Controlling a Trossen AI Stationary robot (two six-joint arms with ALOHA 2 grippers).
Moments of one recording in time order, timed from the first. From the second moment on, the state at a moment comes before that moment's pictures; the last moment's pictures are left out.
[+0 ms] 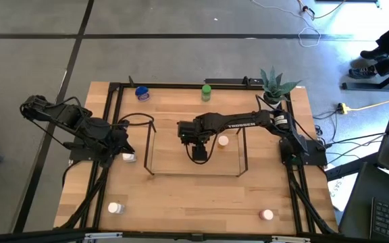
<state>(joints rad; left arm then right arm) -0.37 0.71 0.96 -0.93 -0.09 -0.21 -0.02 2.16 1.85 -1.01 0.01 -0.03</state>
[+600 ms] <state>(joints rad) -0.37 0.71 0.96 -0.93 -0.09 -0.21 -0.02 2.16 2.01 -1.14 0.01 0.05</state>
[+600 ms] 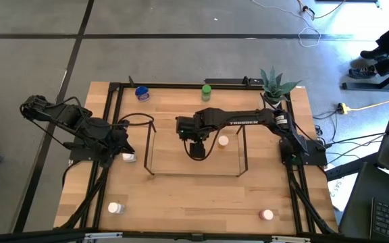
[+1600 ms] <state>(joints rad) -0.37 0.71 0.96 -0.95 -0.44 -0.66 -0.34 2.13 2.34 -1.34 0.01 0.13</state>
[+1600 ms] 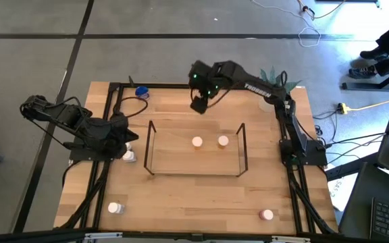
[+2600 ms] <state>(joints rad) -0.15 0.71 0.96 -0.95 -0.69 -0.65 -0.56 2.13 2.11 -1.13 0.08 0.31</state>
